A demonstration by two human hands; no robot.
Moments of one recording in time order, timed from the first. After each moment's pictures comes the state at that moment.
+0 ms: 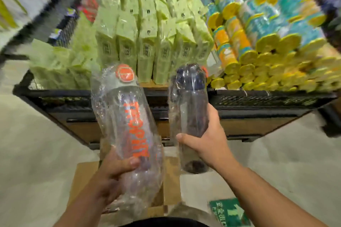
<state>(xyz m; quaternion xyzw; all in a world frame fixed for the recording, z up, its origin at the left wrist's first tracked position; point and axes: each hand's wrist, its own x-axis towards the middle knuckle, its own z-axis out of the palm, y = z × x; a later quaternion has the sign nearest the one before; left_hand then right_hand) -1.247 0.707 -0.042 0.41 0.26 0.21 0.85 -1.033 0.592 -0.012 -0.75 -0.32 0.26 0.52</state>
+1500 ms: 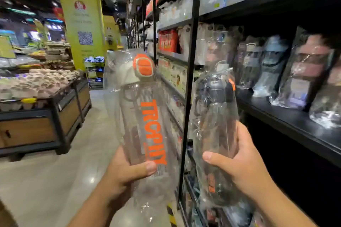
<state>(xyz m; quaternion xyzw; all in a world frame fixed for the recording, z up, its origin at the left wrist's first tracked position) -1.236 0.088 0.188 0.41 -0.40 -0.34 0.75 -1.437 -0.060 0.211 -0.75 0.22 -0.42 0.46</state>
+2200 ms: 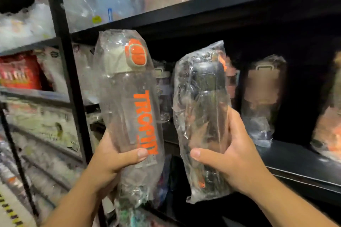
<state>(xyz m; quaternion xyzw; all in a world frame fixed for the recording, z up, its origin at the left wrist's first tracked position) -1.163 -0.285 0.263 0.23 -0.62 -0.45 0.60 -1.417 -0.233 0.268 -0.67 0.37 -0.60 0.23</state>
